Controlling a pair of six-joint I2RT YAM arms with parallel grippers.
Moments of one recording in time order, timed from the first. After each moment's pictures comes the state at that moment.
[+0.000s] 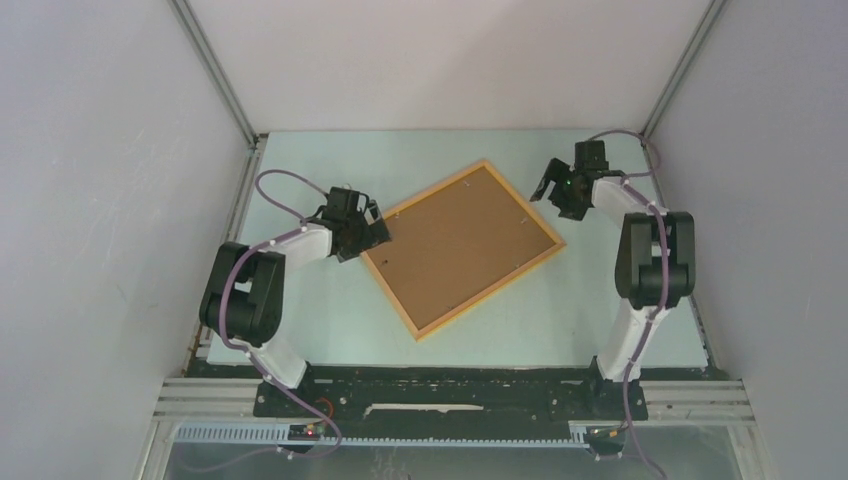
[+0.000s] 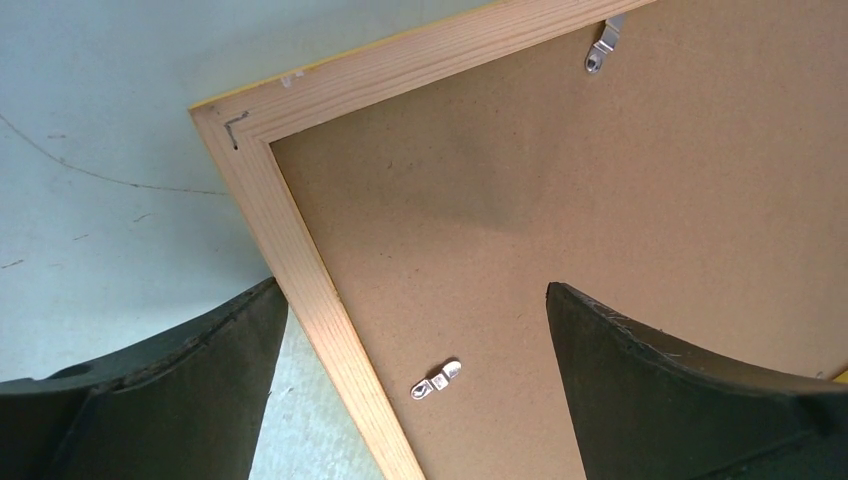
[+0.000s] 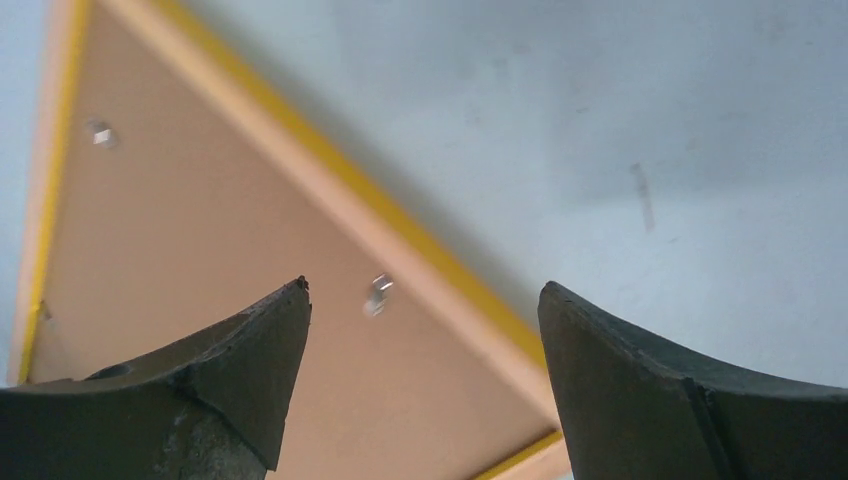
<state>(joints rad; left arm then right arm) -0.27 1.67 0.93 -0.19 0.02 -0.66 0.04 1.86 1.34 -0.37 -0.13 0.49</state>
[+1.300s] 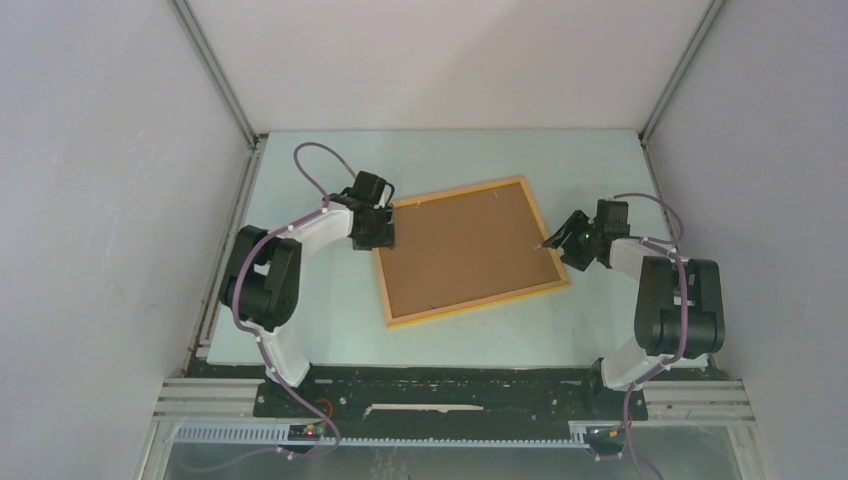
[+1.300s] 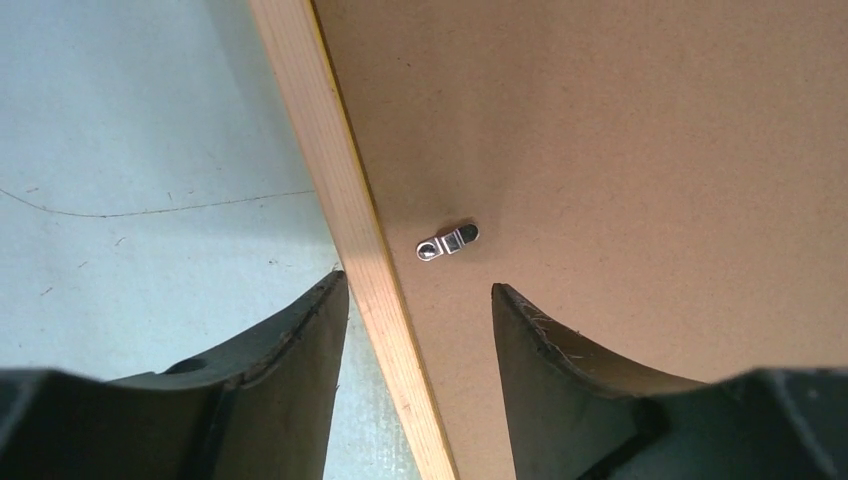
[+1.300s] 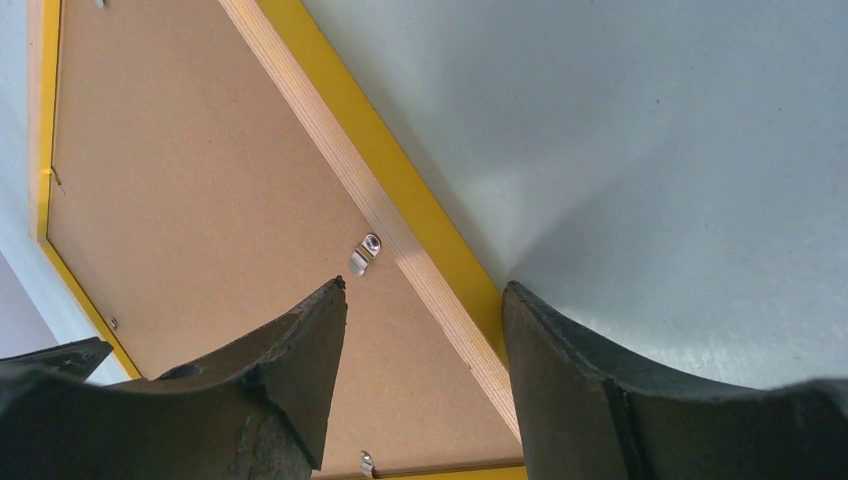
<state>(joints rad) -0.37 1.80 1.19 -0.50 -0.04 -0.41 -0.08 1.60 0.75 -0.07 -0.31 0.64</state>
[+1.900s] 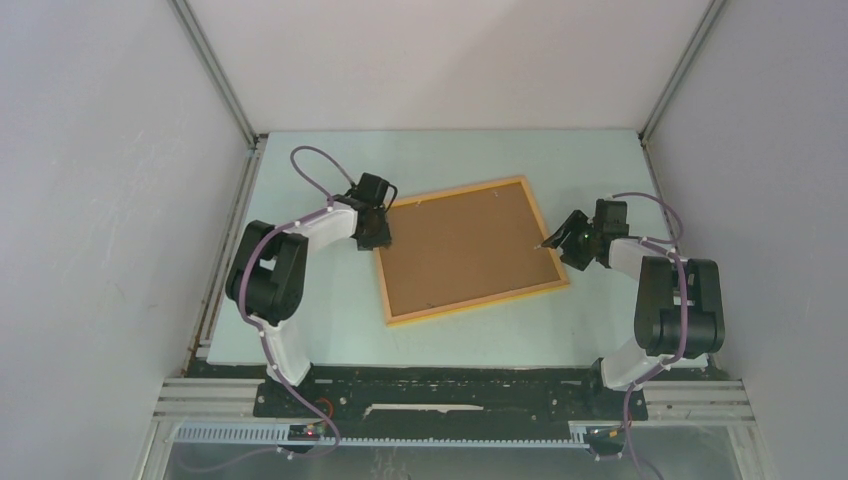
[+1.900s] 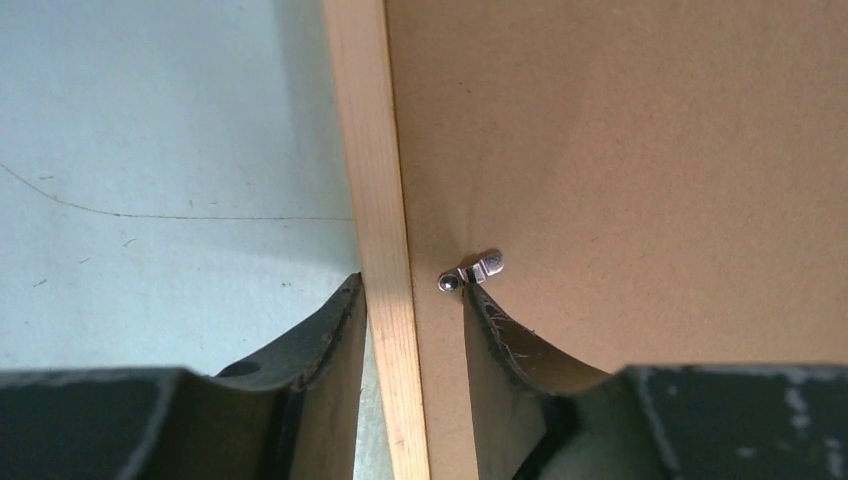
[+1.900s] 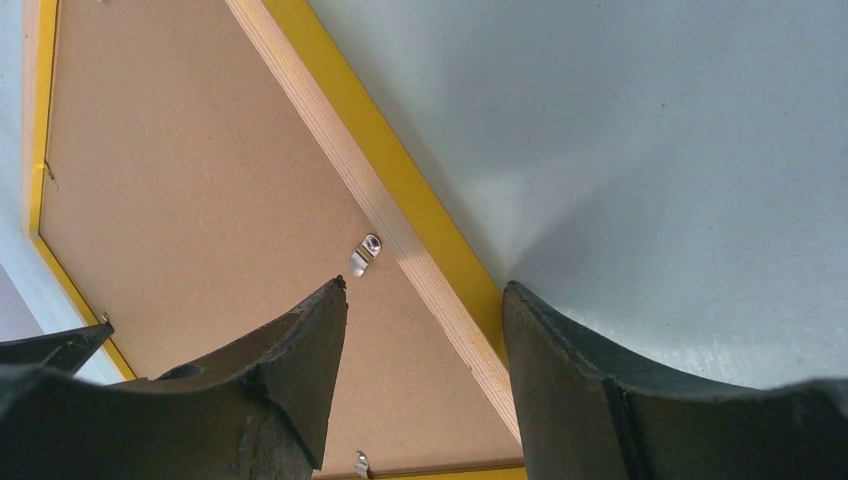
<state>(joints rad) -0.38 1.85 1.19 -0.47 -0.13 -0.52 -0.08 1.60 0.75 -0.06 -0.30 0.63</state>
